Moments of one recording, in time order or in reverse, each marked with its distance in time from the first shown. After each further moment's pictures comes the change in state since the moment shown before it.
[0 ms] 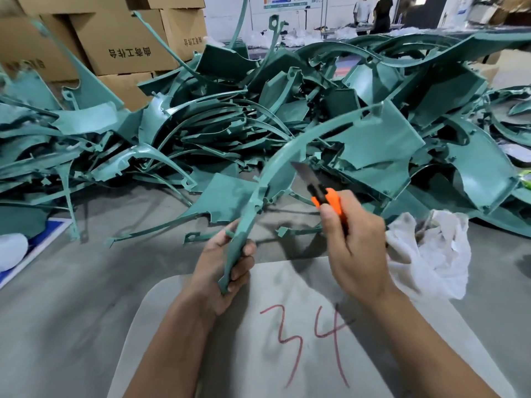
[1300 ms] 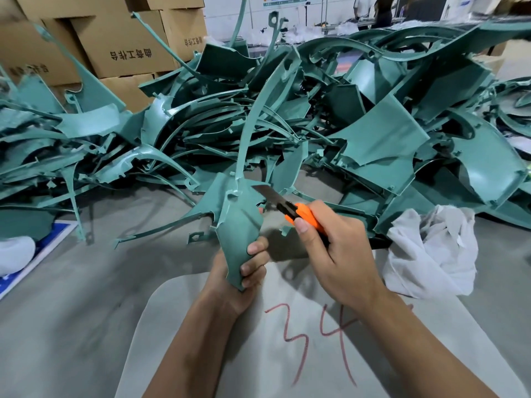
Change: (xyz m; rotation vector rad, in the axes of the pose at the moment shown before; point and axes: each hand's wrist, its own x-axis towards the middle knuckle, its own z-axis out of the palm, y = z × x) left_hand 0.006 -0.013 0.004 -0.316 -0.197 -0.176; right_hand -0.008 -0.013 0.009 0.039 -0.185 -0.020
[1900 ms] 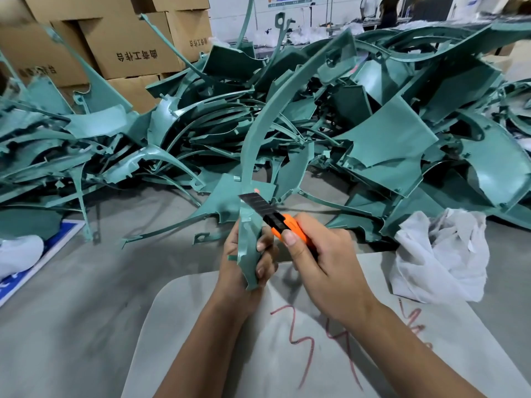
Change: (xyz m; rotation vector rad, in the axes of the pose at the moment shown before) left_hand 0.004 -0.010 0.005 0.197 -0.036 0.416; right_hand -0.003 -0.024 0.015 0.156 -0.048 -0.050
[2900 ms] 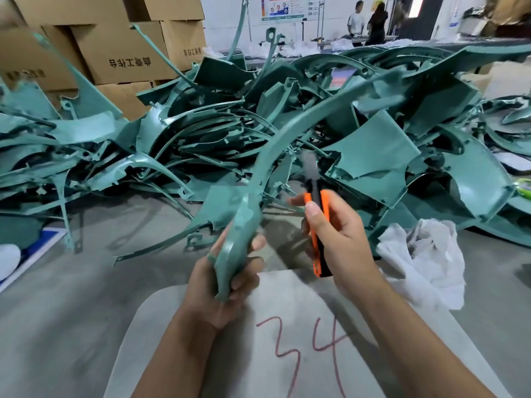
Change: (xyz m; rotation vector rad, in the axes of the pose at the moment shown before) left_hand -0.005 0.022 -0.006 -0.111 -0.218 -0.258; right_hand 0.019 0.035 -0.026 0.504 0.063 0.427
